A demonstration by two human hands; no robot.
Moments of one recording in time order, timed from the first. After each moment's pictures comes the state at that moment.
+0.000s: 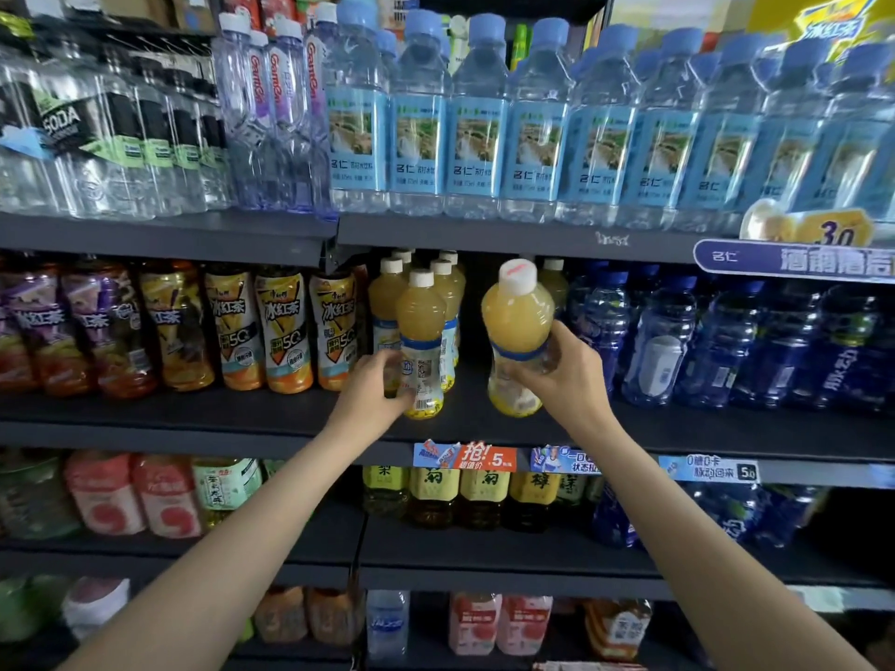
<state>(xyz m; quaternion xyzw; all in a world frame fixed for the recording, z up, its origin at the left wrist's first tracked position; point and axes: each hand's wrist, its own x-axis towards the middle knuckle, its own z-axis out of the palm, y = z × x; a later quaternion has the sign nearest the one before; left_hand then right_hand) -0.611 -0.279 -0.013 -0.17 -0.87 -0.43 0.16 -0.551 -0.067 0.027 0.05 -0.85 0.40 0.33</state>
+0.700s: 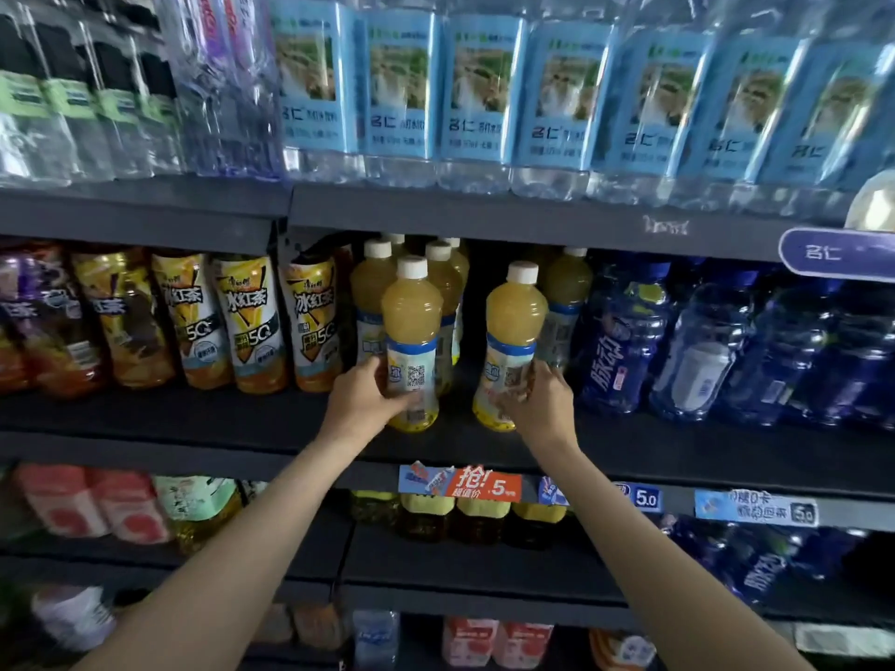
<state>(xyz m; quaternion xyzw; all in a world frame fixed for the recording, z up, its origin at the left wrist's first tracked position) -0.677 -0.259 -0.039 -0.08 -0.88 -0.45 0.13 -0.653 -0.053 -0.044 -0.09 -0.89 0.37 0.23</state>
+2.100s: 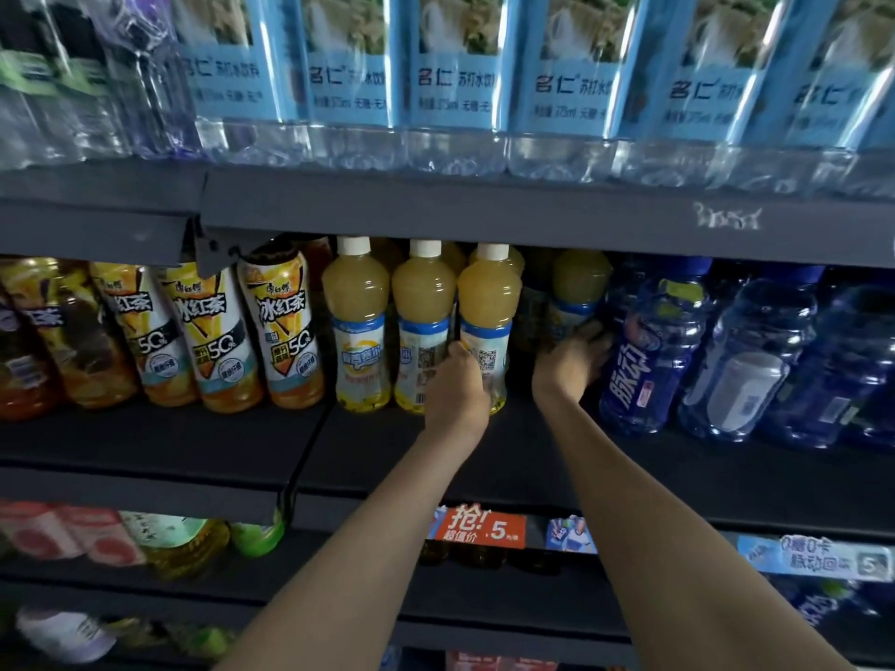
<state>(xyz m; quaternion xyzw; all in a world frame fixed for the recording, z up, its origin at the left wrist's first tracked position) -0.709 -0.138 -0.029 -0.05 -0.94 -0.33 0.10 -0.755 -0.021 -0.042 -0.31 -0.85 0.33 0.27</state>
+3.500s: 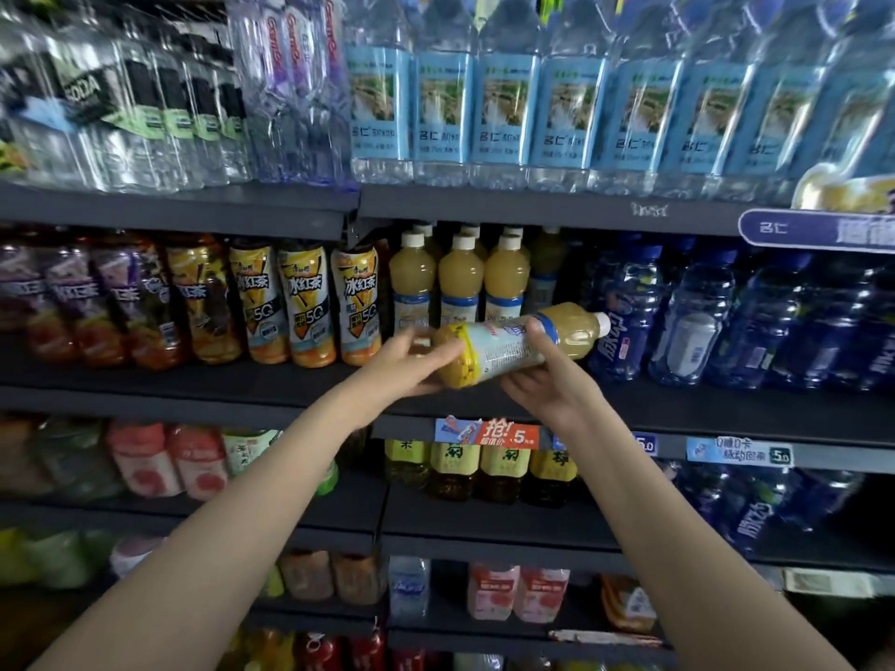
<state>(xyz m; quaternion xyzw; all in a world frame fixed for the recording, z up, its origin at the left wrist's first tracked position) -0.583 -0.281 0.021 -0.17 -0.77 -0.61 -0.10 -0.571 -0.093 0.003 -0.12 -0.41 0.90 0.01</state>
